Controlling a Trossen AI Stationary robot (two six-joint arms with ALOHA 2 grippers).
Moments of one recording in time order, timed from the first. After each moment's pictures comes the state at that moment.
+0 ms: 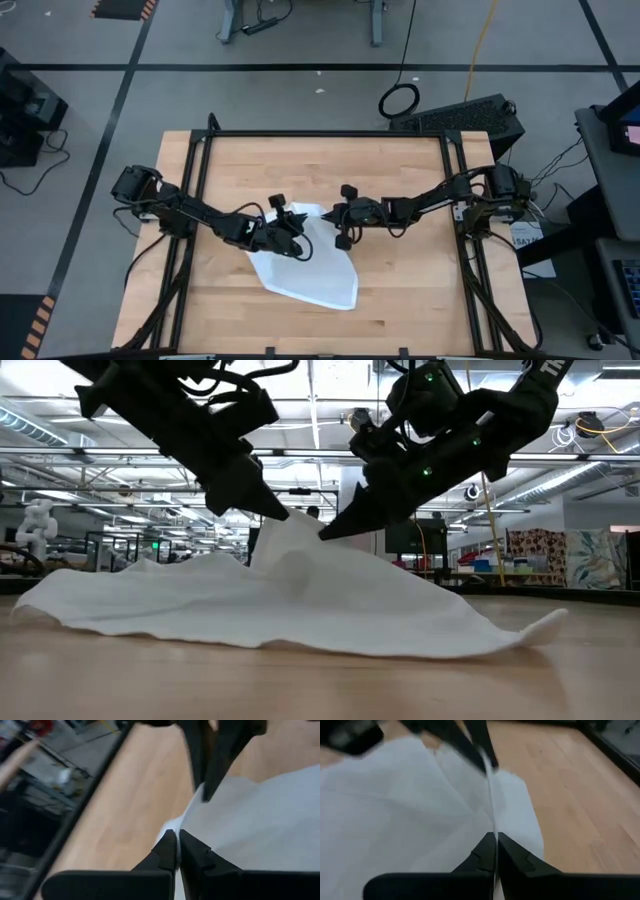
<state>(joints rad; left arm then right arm) -0.28 1.60 0.78 0.09 -0.78 0.01 0.03 1.75 0.78 0.45 0.19 -0.02</state>
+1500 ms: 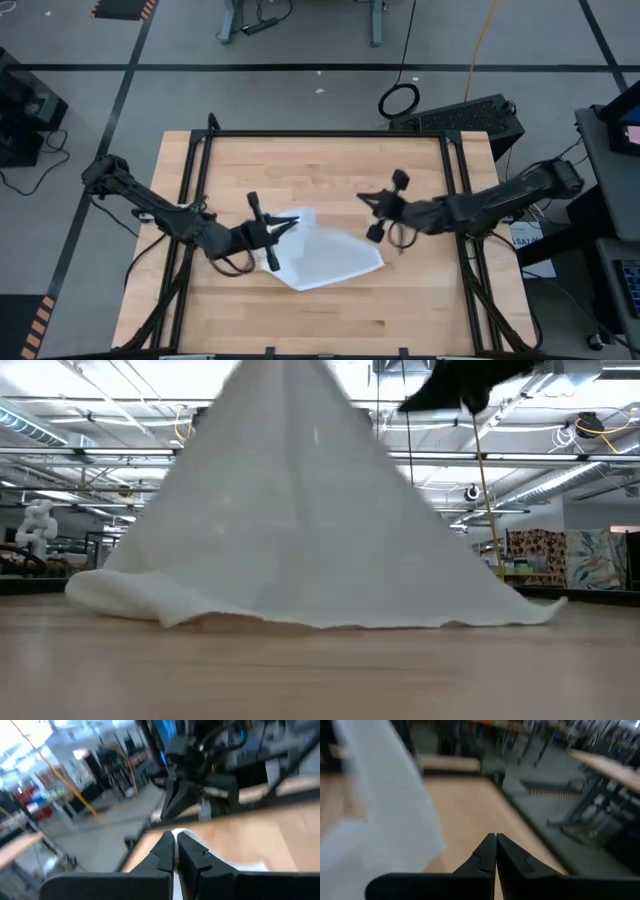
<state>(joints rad) -0.50 1.26 0.90 0.32 -0.84 0.38 0.27 1.15 0.78 0.07 0.74 0.02</state>
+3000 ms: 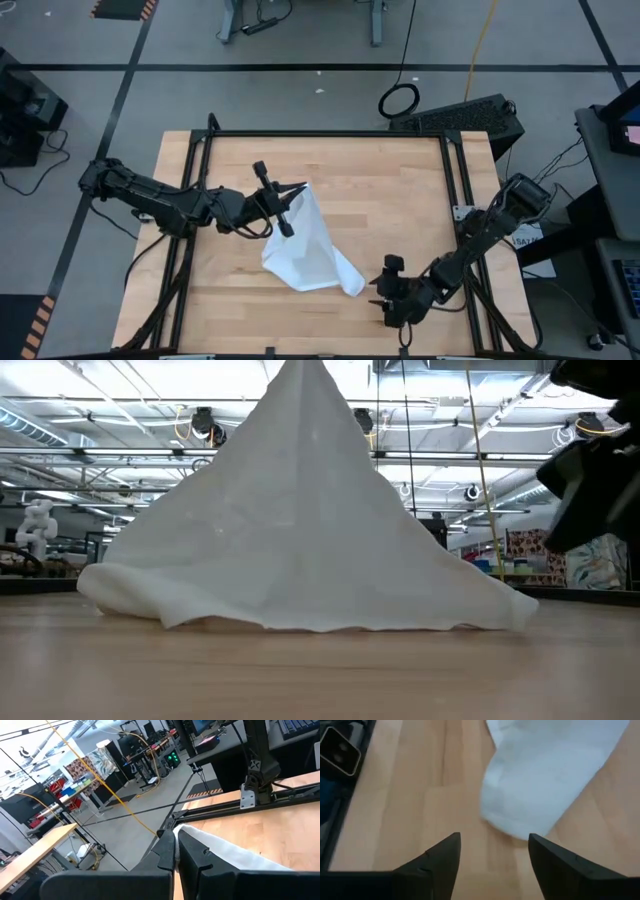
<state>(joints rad) -0.25 1.26 0.98 0.20 -0.74 0.43 0.77 1.64 0.78 -0.06 0.50 0.76</state>
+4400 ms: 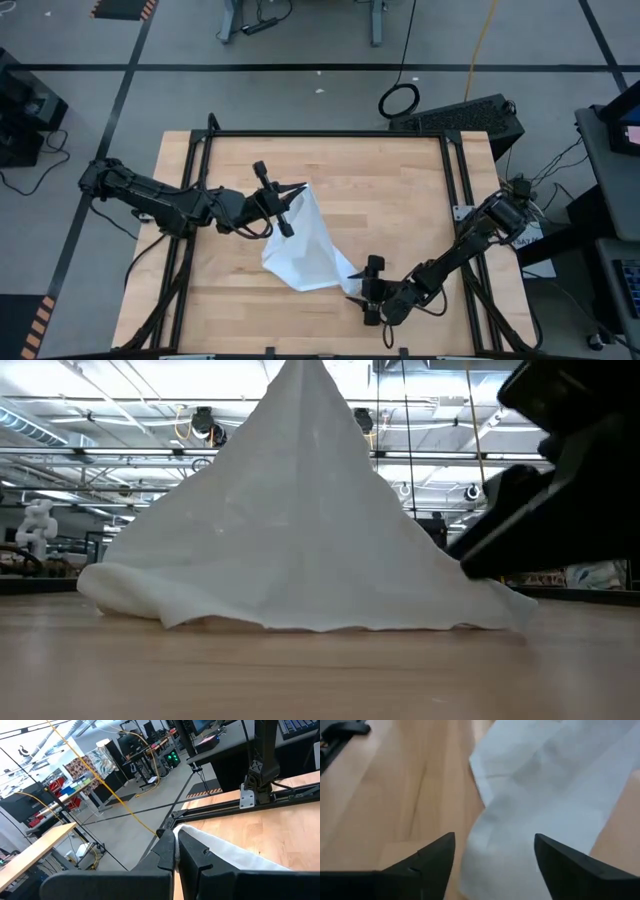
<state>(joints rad) -0.25 1.26 0.98 0.19 -0.74 0.42 0.70 1.88 0.78 0.38 0.68 0.49</state>
